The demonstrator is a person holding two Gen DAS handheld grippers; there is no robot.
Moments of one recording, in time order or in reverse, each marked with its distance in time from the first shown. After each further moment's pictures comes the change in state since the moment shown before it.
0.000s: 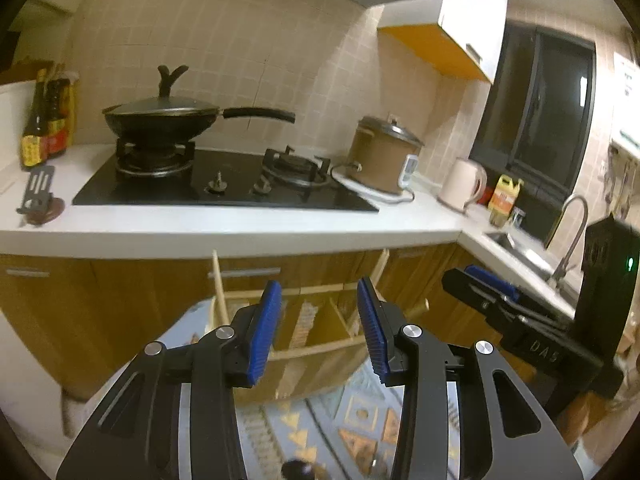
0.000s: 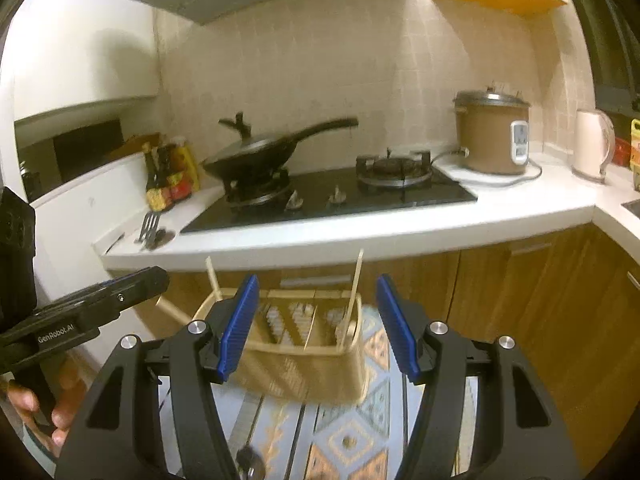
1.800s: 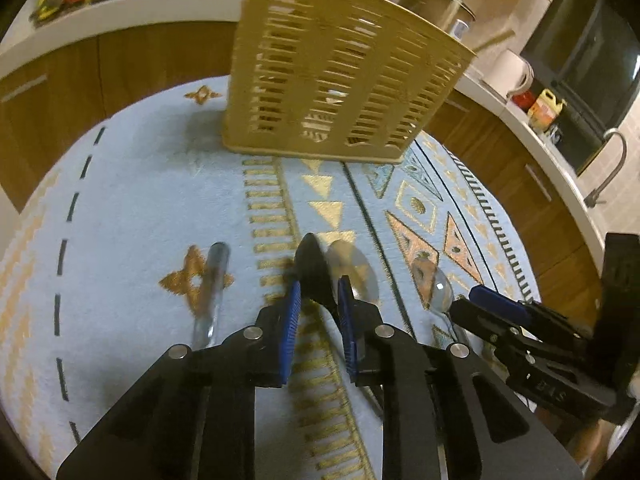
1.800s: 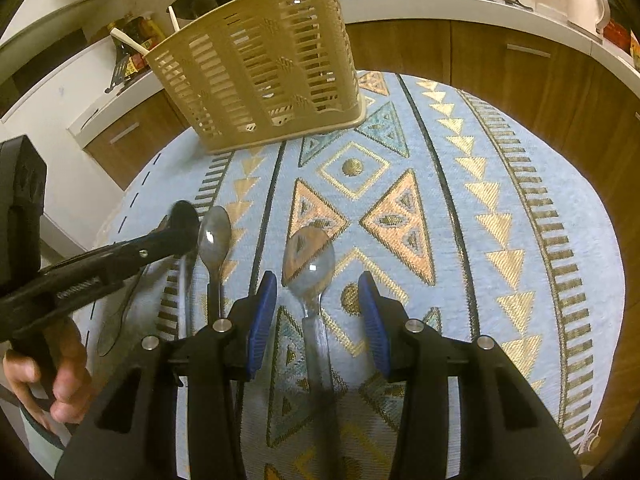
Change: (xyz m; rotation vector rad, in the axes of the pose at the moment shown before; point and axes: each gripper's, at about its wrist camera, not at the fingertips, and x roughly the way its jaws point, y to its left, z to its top) left arm 0.055 0.041 -0.186 -0.160 0.432 0.046; right arm 0.018 -0.006 -0.201 0.117 0.464 -0.033
